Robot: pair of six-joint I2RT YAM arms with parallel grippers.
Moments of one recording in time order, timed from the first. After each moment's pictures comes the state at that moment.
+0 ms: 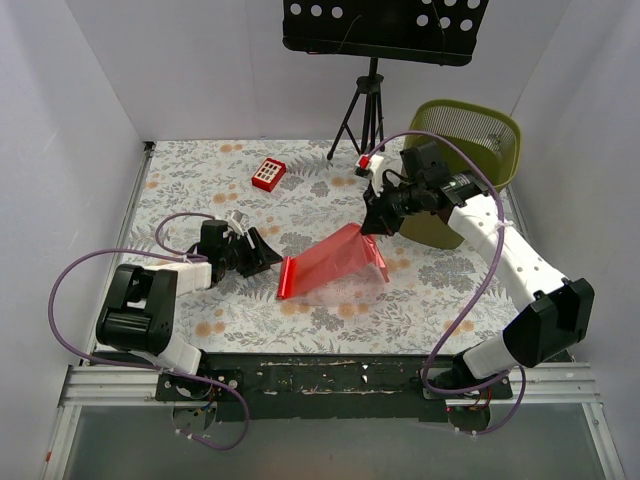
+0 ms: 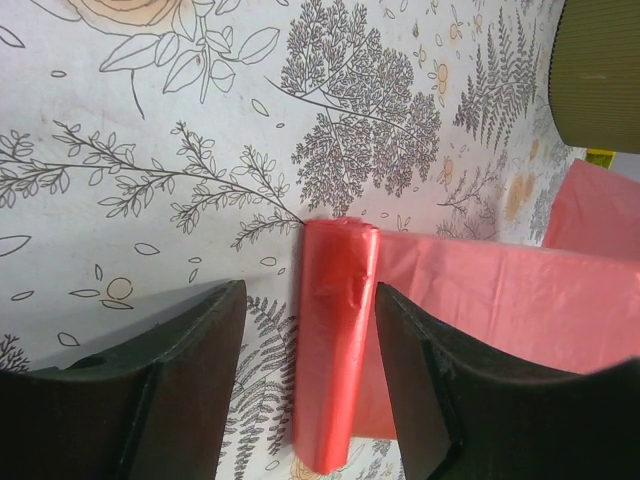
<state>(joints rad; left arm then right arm) -0.17 1.53 0.55 0.22 0.50 -0.66 0.48 1.47 1.43 -0.86 -0.64 -0.33</state>
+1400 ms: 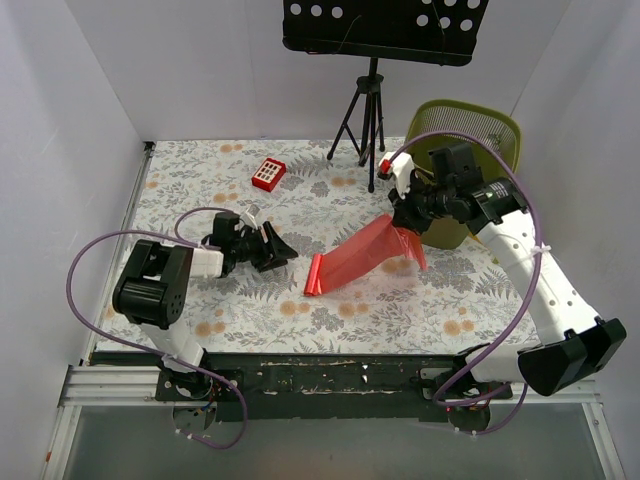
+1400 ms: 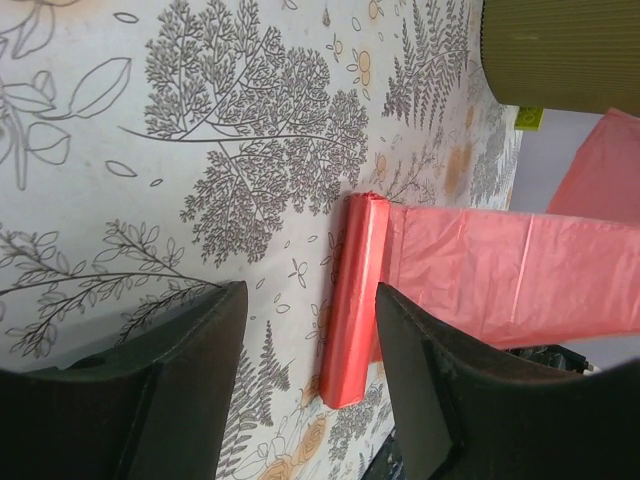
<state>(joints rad) -0.21 1.72 0.64 0.35 0.67 -0.73 0.44 1.31 1.50 -1.01 -0.41 -0.46</state>
